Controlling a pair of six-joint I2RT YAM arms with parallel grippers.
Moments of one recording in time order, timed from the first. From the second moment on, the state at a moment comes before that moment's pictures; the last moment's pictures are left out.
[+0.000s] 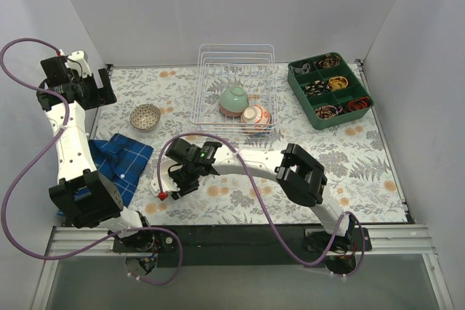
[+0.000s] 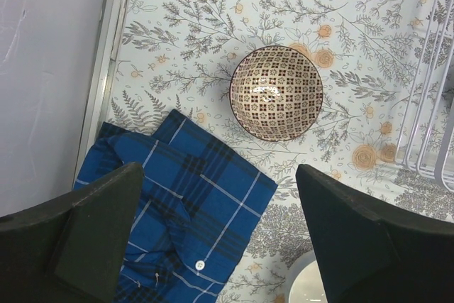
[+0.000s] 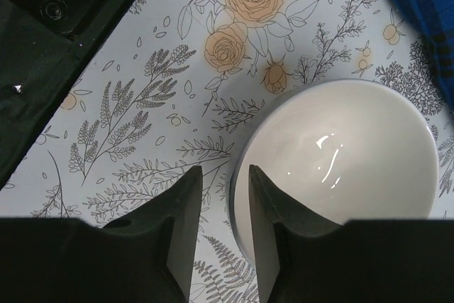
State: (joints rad) left arm 0.41 1.48 1.59 -0.85 0.23 0.07; right arm 1.24 2.15 1.74 -0.59 -0.51 -0.95
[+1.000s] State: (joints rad) left arm 0.27 1.48 1.64 -0.72 0.58 0.06; right arm 0.89 1.93 1.88 -0.58 -0.84 -0.25
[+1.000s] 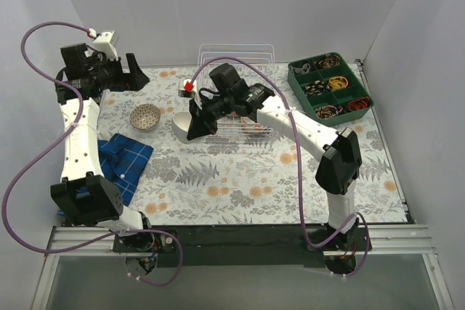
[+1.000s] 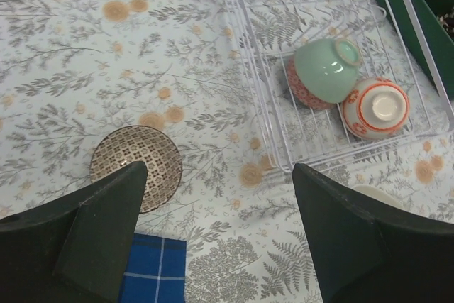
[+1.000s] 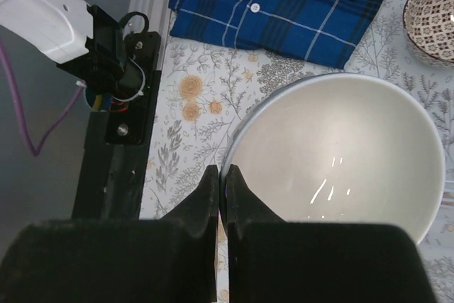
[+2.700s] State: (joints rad) left arm 0.03 1.89 1.45 -0.62 0.15 0.32; right arm 1.00 1.94 1.51 -0.63 -0.45 -0.77
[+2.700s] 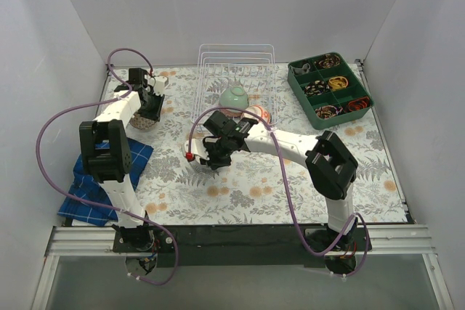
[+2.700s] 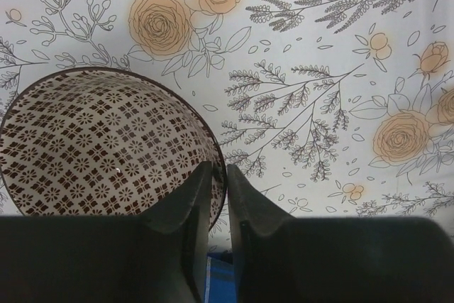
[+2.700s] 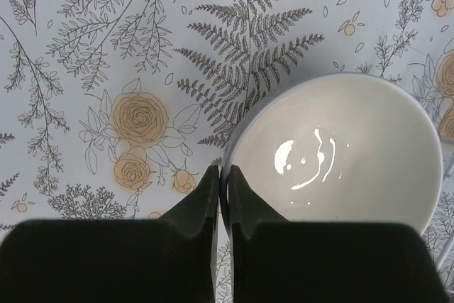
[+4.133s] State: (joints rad) left arm -0.04 1.87 1.41 -0.62 0.00 0.33; right arm 0.96 1.71 1.50 -0.61 -0.35 -0.65
